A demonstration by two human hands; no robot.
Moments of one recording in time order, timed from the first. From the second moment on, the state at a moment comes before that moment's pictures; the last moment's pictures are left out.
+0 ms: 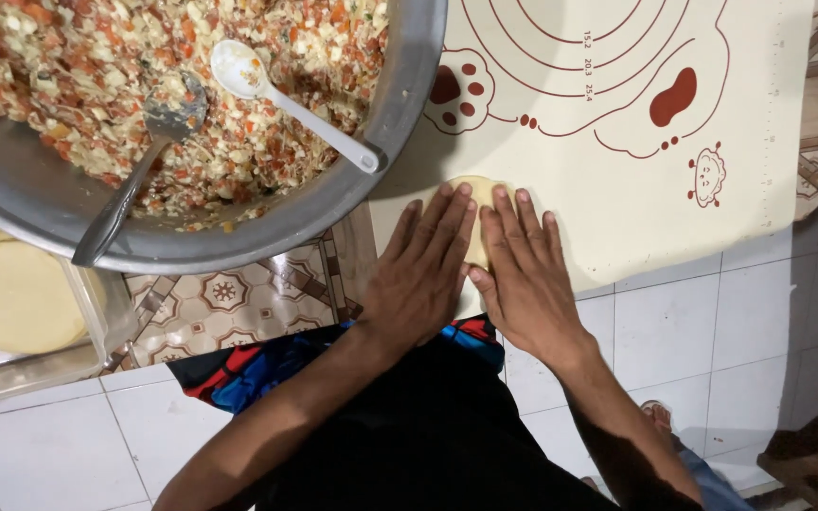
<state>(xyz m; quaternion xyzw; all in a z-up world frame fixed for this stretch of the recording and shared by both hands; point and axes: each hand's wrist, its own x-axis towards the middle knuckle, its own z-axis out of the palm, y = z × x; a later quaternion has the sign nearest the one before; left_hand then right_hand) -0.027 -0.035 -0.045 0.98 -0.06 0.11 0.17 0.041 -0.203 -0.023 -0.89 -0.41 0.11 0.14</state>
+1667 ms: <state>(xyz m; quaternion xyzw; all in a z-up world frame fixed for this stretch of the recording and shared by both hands) -0.067 0.182 0.079 0.96 0.24 0.11 0.06 0.389 -0.119 -0.025 -0.50 -0.53 -0.45 -0.52</state>
